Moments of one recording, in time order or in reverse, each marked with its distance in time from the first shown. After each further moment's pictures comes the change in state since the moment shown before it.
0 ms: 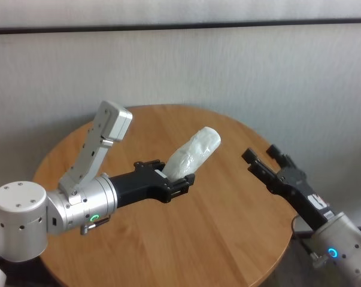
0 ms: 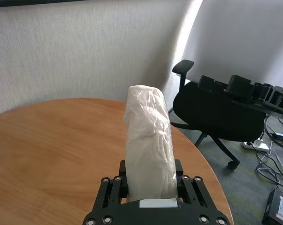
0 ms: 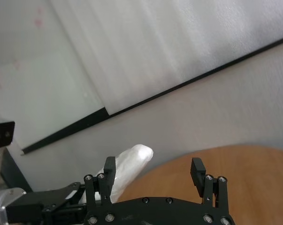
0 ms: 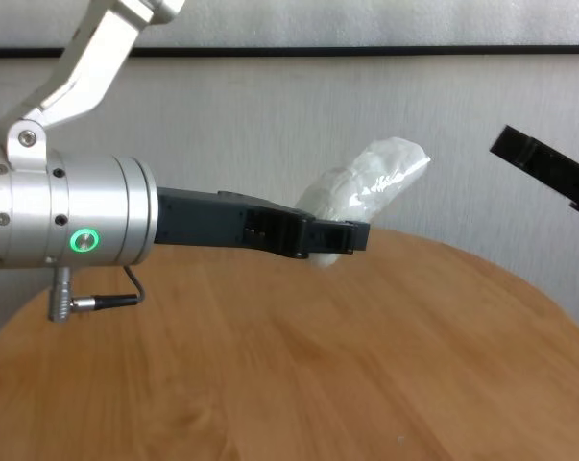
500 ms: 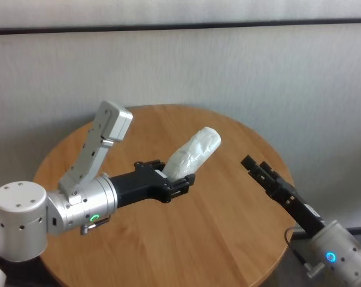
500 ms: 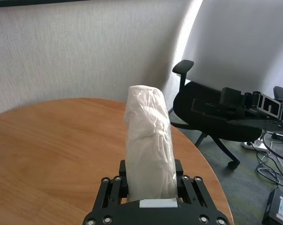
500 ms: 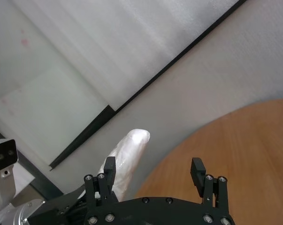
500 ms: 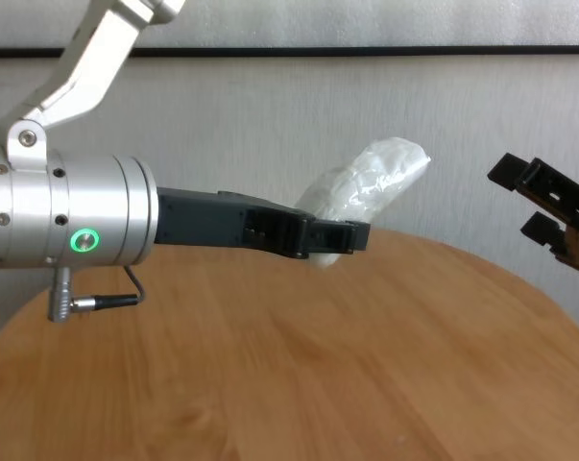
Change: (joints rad) left arm 0.000 0.000 0.000 0.000 0.000 0.000 0.000; right arm -0.021 -0.038 0.029 0.010 0.237 0.163 0.038
